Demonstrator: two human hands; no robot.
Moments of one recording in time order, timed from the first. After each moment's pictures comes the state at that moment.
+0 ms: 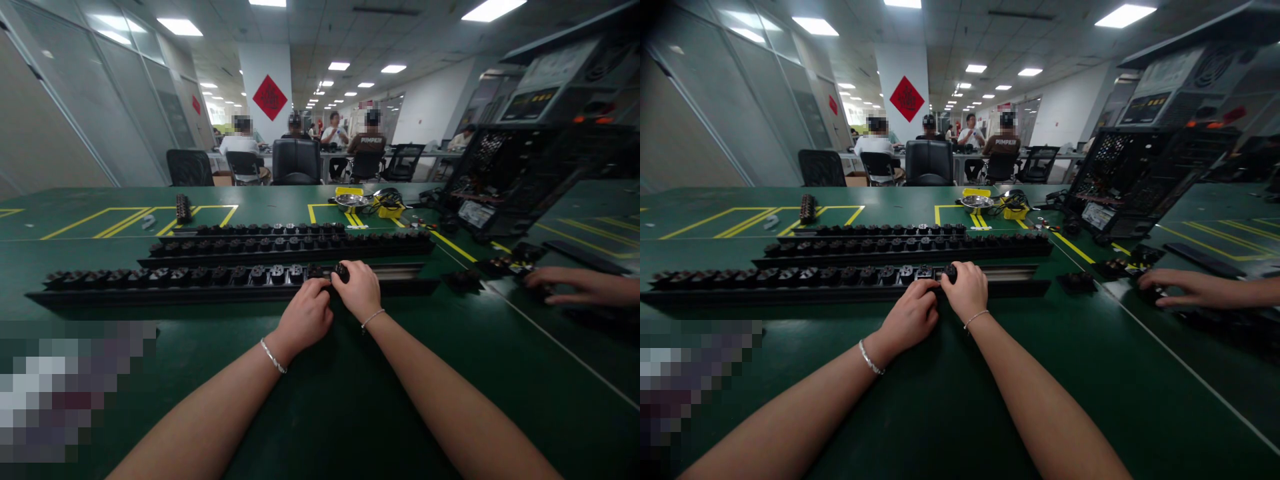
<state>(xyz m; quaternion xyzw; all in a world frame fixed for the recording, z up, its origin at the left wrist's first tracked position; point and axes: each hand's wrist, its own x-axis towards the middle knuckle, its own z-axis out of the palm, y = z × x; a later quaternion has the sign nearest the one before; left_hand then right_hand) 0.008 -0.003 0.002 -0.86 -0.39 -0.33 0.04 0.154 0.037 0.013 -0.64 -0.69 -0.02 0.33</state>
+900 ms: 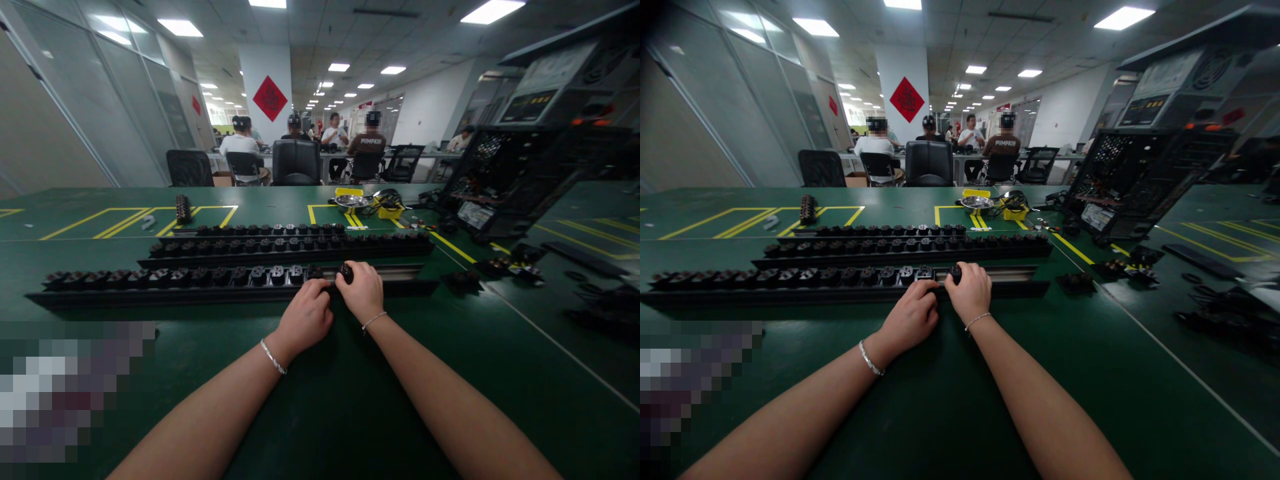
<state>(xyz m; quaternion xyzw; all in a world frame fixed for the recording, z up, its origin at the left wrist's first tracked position) 0.008 -0.002 0.001 -0.86 -0.40 -0.33 0.05 0.157 0.034 0.012 -0.65 -0.67 -0.04 0.35</state>
